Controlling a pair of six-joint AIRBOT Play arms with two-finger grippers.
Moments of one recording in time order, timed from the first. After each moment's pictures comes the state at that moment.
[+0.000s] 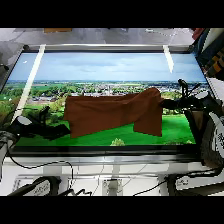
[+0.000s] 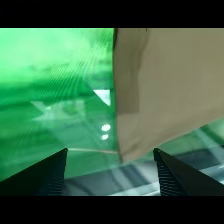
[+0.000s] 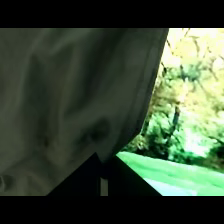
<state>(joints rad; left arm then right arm) 0.26 -1.23 0.63 0.95 -1.04 -1.11 -0.30 -1.56 1.13 -0.90 0.97 0.92</state>
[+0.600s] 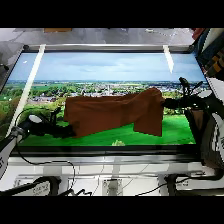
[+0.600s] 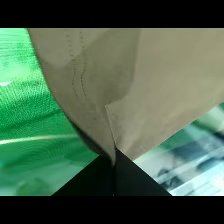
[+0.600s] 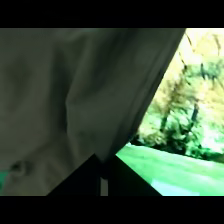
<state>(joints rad) 0.15 -1.34 0.66 0.88 -1.06 -1.04 -0.31 -1.49 1.13 -0.90 1.03 0.92</state>
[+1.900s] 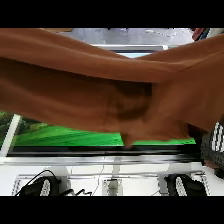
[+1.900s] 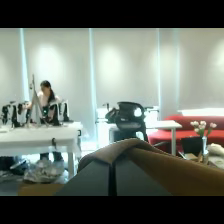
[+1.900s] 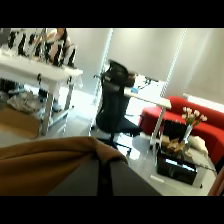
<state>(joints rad) 0.30 -0.49 1.37 0.89 -0.53 -1.03 -0.30 -0.47 1.50 -0.90 0.88 0.98</state>
